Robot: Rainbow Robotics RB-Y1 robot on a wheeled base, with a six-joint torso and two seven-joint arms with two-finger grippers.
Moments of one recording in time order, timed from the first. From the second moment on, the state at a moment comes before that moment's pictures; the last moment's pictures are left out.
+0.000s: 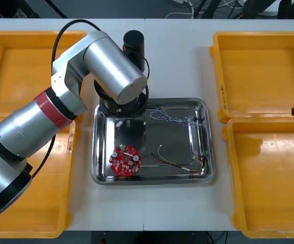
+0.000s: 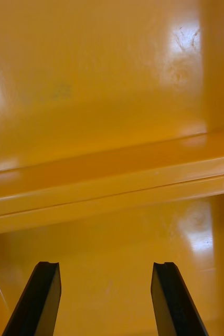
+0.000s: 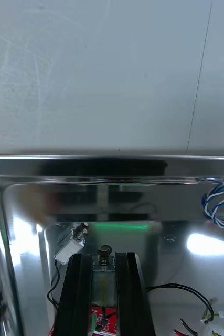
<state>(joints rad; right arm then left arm) -0.37 -0.98 -0.05 -1.85 -0.92 1.68 1.08 -0.92 0.39 -0.67 -1.53 0.56 1.64 -0.64</state>
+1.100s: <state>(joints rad) -0.15 -1.00 -0.10 -1.98 -0.90 1.58 1.15 -0.88 0.39 -0.76 -1.53 0.54 1.58 -0.64</state>
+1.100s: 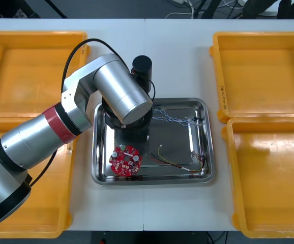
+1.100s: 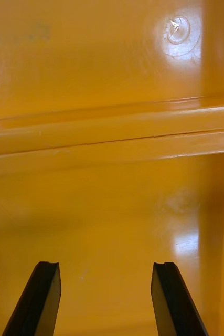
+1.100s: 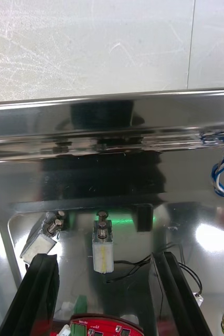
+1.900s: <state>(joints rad) -0.06 -0.99 -0.13 -2.04 -0.85 1.53 1.15 -0.94 0.53 -0.46 -1.55 0.72 1.78 -0.87</state>
